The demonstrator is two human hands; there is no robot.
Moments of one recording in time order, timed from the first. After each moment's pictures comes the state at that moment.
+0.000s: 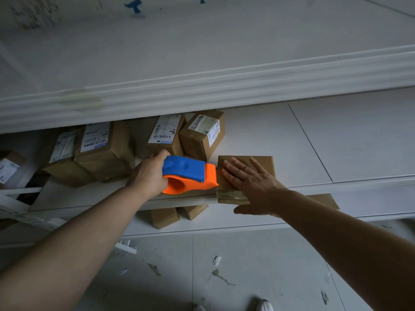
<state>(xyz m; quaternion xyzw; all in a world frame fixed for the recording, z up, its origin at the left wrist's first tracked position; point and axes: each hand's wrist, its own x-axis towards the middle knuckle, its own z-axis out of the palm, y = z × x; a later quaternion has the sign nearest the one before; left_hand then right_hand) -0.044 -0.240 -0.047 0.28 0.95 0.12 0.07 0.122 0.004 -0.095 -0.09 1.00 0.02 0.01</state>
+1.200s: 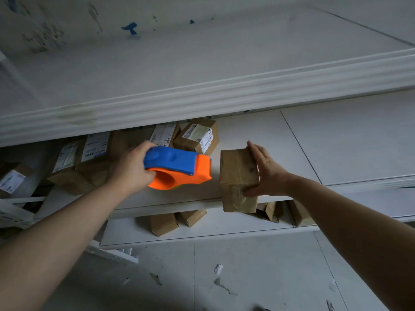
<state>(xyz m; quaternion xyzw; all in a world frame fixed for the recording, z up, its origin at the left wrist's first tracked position) -0.012 -0.235 0.023 0.27 0.95 0.17 0.01 0.134 0.053 -0.054 0.09 0.92 -0.39 0.01</state>
